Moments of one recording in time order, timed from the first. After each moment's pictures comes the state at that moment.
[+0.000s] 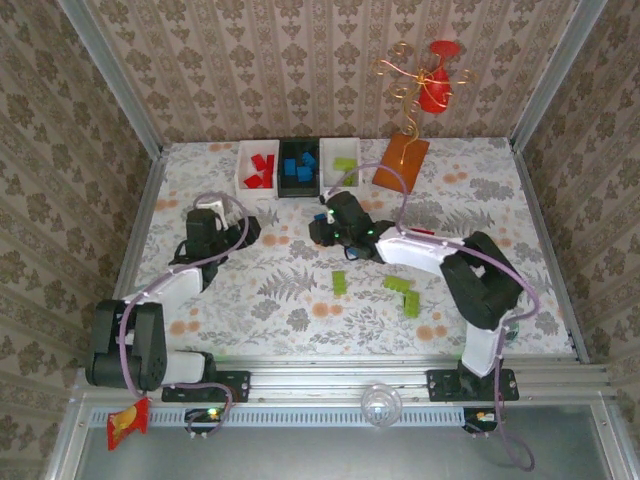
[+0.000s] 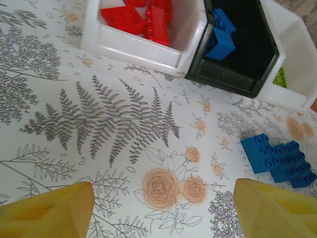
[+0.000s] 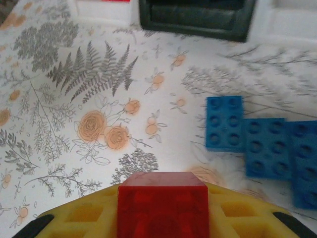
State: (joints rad) left arm -0.16 1.32 0.58 0.19 0.22 -0.43; right arm 0.68 1.87 1.20 -0.01 0.02 0.42
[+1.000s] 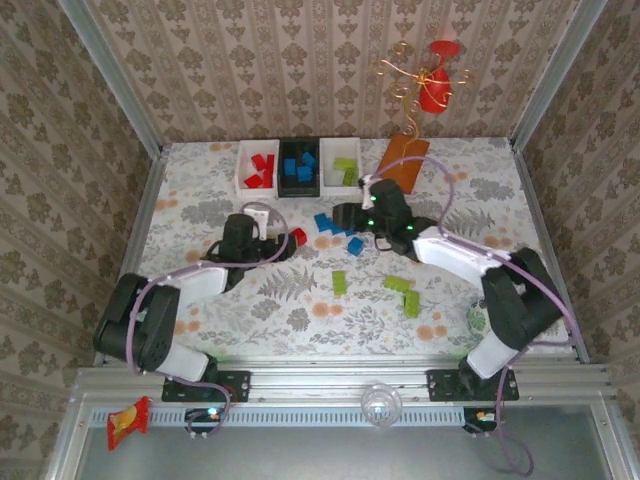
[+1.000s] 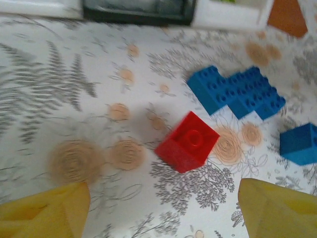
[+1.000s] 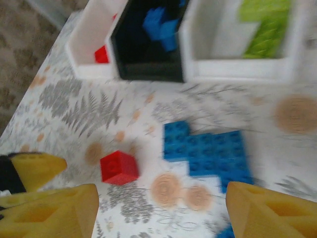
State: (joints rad) left arm -0.43 1.51 0.63 0.24 0.21 -0.27; right arm 0.49 1.58 0.99 0.05 -0.09 0.48
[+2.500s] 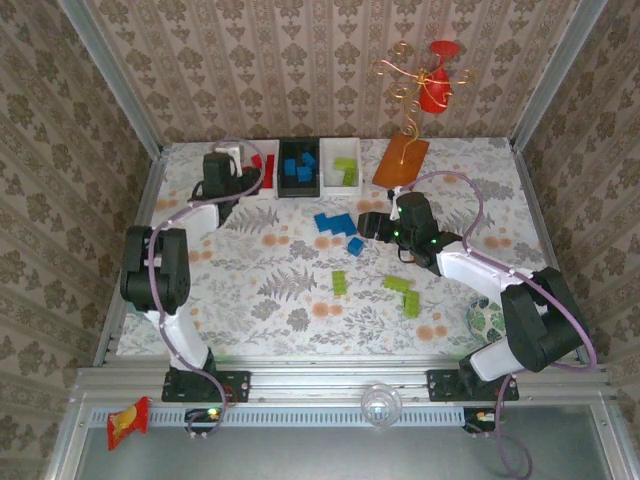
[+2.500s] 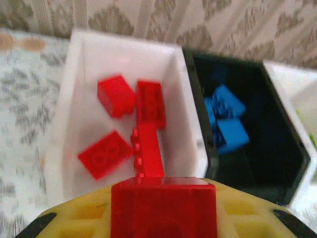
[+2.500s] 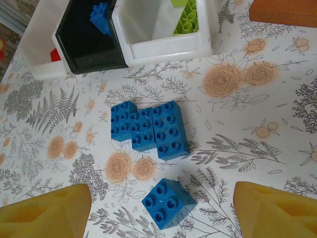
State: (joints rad) left arm -0.17 1.86 1.22 0.15 0.18 -0.26; right arm 0.41 1.47 0.82 0.05 -0.08 0.50
